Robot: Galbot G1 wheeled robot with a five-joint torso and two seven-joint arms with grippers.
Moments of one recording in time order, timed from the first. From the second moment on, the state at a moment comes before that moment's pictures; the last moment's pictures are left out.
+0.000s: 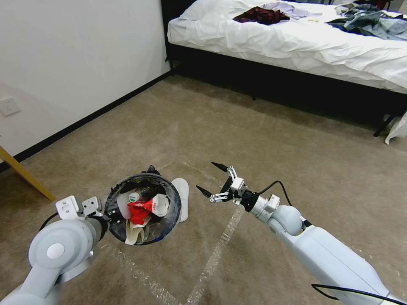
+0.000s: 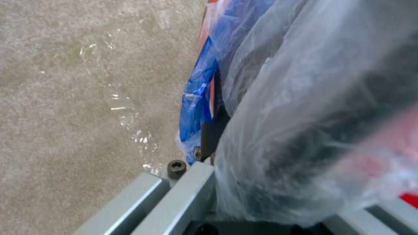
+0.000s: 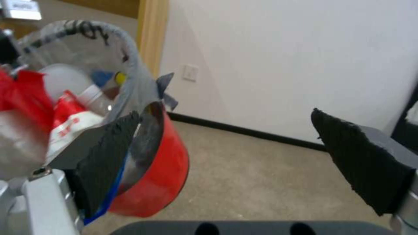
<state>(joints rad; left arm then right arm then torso) 1.29 -1.00 -0.60 -2.29 -1.63 0.73 -1.26 -0.78 0.94 -0.15 1.56 0.51 0.45 -0.46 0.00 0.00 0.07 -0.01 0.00</state>
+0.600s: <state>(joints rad) 1.28 -1.00 -0.58 -2.26 -1.60 0.73 -1.25 -0.77 0.96 -0.16 1.52 0.53 0.47 -0.50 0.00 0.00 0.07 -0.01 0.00</state>
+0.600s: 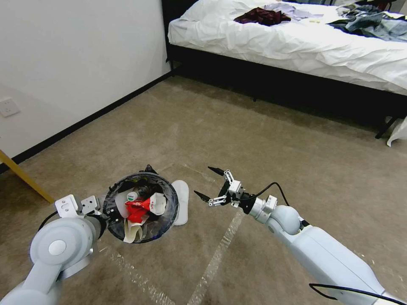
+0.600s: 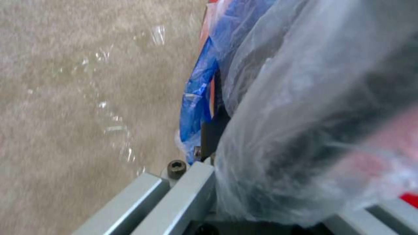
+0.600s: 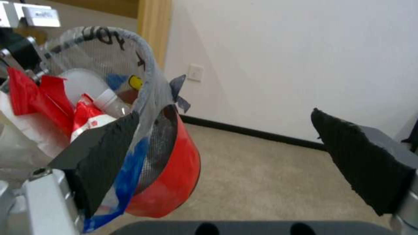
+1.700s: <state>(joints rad) 1.26 -1.01 -0.60 -2.15 -1.49 0.73 -1.20 -0.76 0.98 -0.20 1.48 0.55 0.44 -0.51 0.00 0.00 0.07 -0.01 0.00</state>
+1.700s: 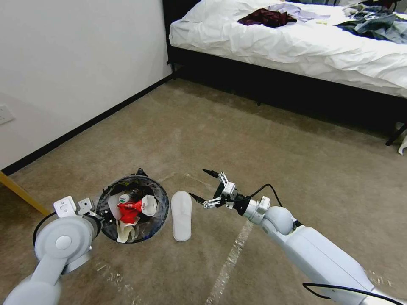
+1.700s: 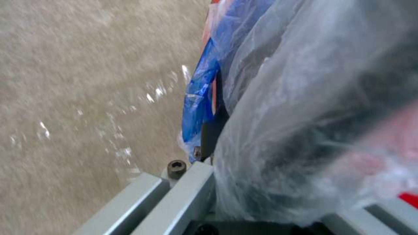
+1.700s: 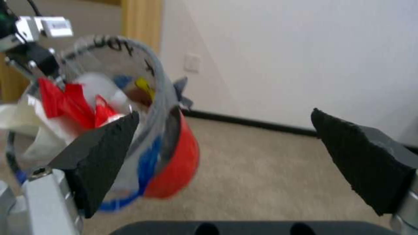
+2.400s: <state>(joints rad) 1.23 -1.00 -0.61 -2.04 -1.35 0.74 -1.04 -0.65 0.91 -0.46 1.41 0.90 0.06 -0.27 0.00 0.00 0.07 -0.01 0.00</state>
